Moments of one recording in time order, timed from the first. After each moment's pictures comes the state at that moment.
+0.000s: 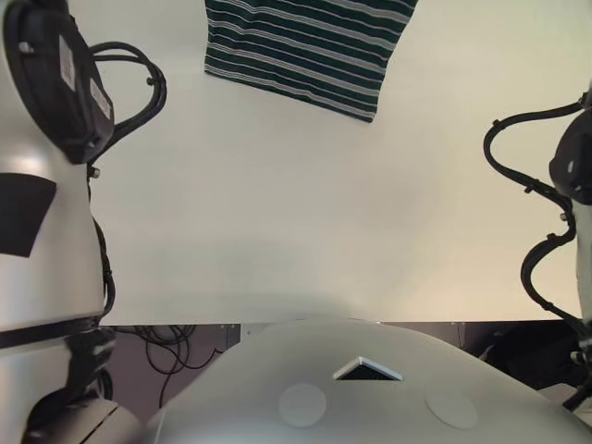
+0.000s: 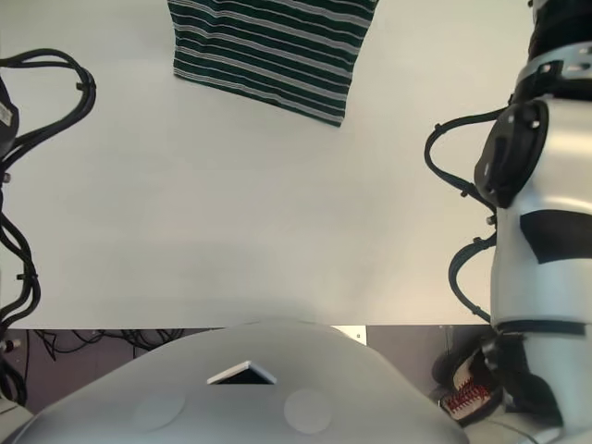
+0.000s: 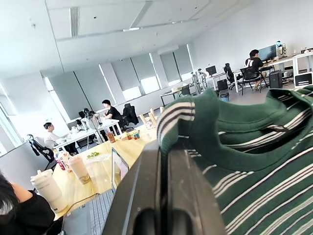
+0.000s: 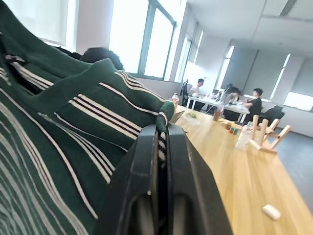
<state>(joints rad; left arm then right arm) -1.56 0.45 0.05 1.29 -0.11 -0.09 -0.70 -1.31 -0.49 -0.13 1.07 0.19 -0.06 0.65</state>
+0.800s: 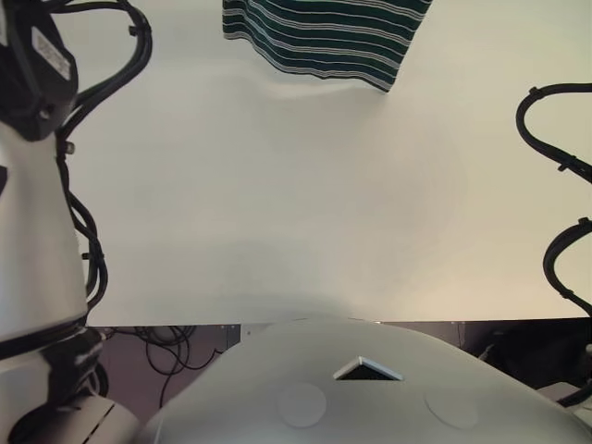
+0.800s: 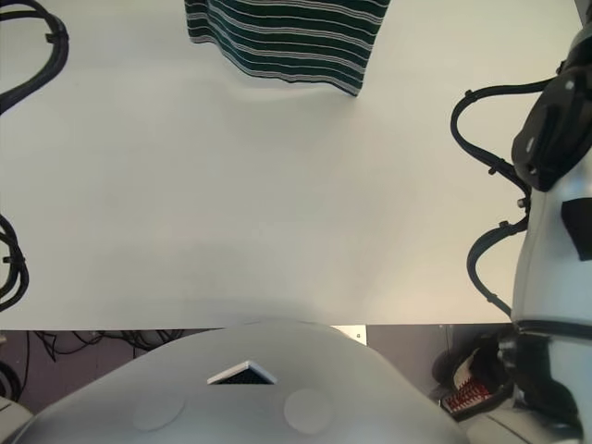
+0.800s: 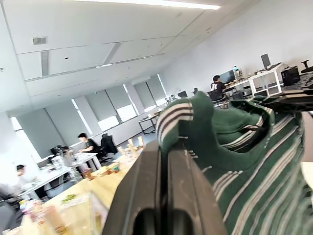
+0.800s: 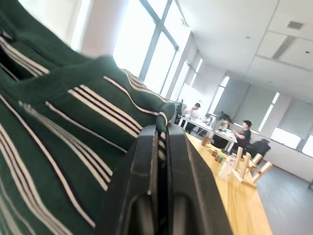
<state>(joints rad) -1.63 0.50 0.15 1.30 -0.10 -0.09 -1.02 -1.34 -0.57 -0.15 1.03 0.15 -0.15 0.81</state>
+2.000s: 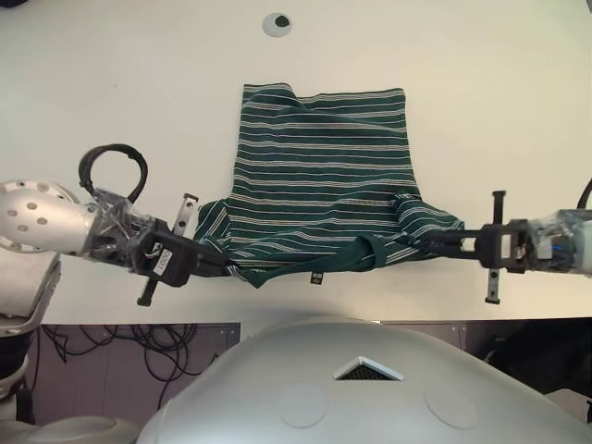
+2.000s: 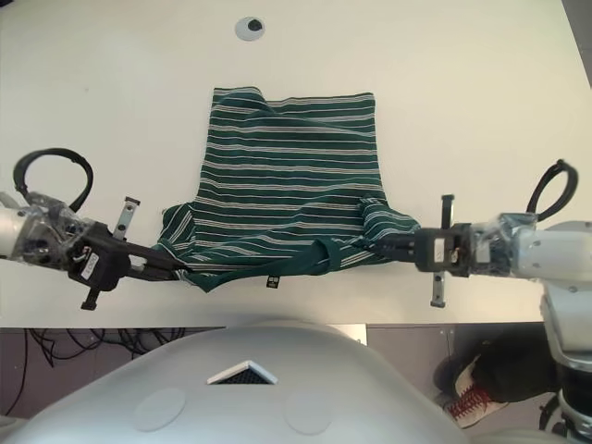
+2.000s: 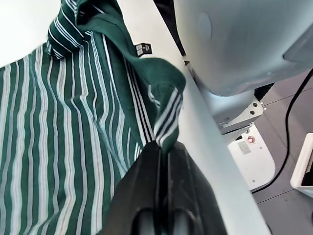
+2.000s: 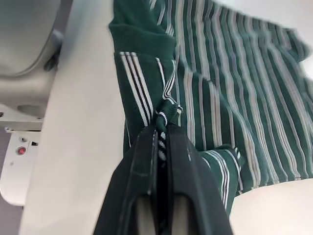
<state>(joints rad) 0.24 1.06 0.04 -0.61 -0.36 0.15 -1.52 0.43 -0.94 -0.14 -0.59 0.18 0.09 1.29</state>
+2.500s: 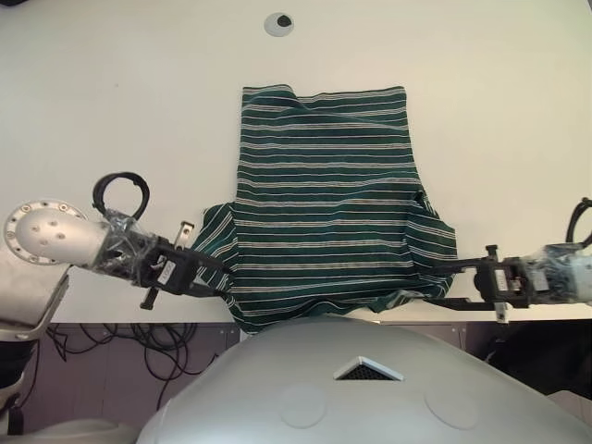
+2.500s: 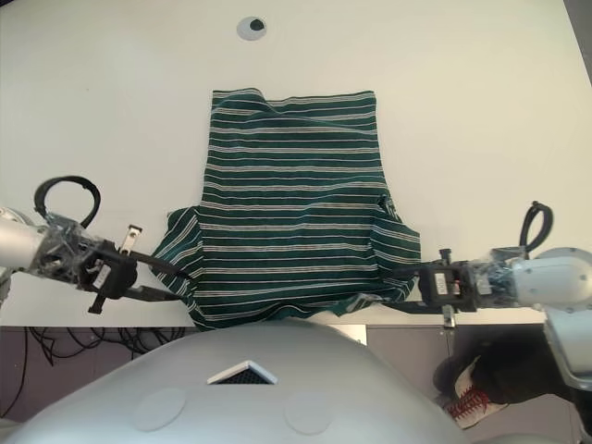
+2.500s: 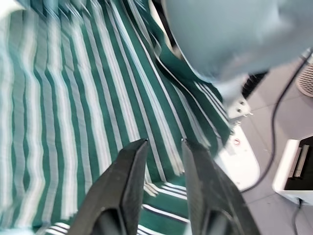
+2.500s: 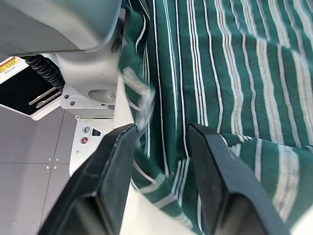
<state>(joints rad) 0.24 1.07 0.02 -0.51 -0.42 0.08 -1.49 0.60 -1.03 -0.26 -0.58 0.37 0.11 1.40</state>
